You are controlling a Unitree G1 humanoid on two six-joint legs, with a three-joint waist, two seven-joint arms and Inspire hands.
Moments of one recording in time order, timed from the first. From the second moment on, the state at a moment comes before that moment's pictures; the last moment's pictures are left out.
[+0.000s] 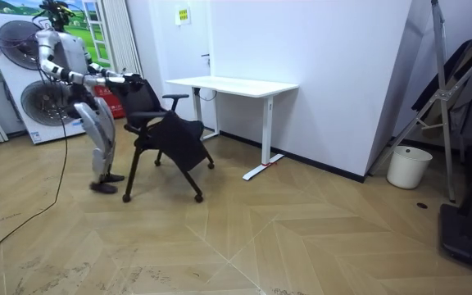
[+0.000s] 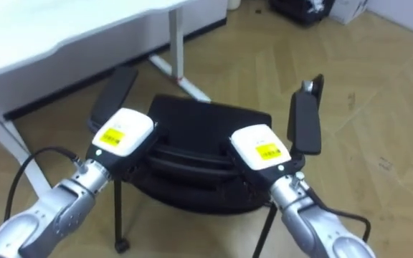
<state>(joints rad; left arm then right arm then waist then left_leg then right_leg) -0.14 0.40 -0.36 0.36 1.05 -0.32 0.29 0.00 -0.48 0.34 0.25 -0.97 -0.26 -0.18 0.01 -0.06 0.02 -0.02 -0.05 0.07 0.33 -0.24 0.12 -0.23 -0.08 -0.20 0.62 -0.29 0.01</state>
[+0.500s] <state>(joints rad) -0.13 0.38 -0.35 0.36 1.06 -0.28 0.32 -0.04 -0.49 0.33 0.26 -0.98 -0.29 -0.14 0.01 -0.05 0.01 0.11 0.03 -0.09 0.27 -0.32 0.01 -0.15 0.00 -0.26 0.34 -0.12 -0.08</state>
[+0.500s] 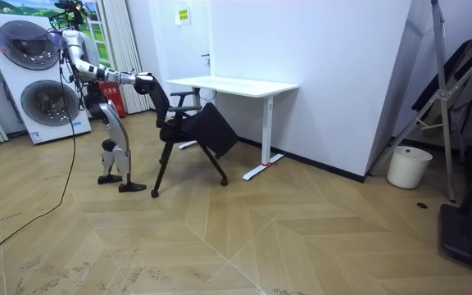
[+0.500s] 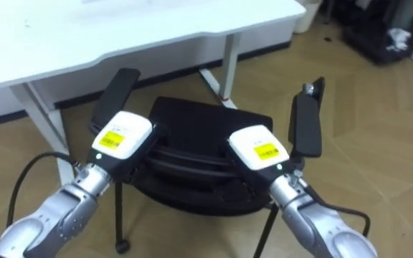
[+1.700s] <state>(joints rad) -0.09 0.37 -0.31 0.29 1.11 -0.28 0.30 -0.02 -0.45 0.33 0.26 -0.99 -0.28 -0.17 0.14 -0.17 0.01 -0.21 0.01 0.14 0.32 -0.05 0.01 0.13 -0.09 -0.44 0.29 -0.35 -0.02</state>
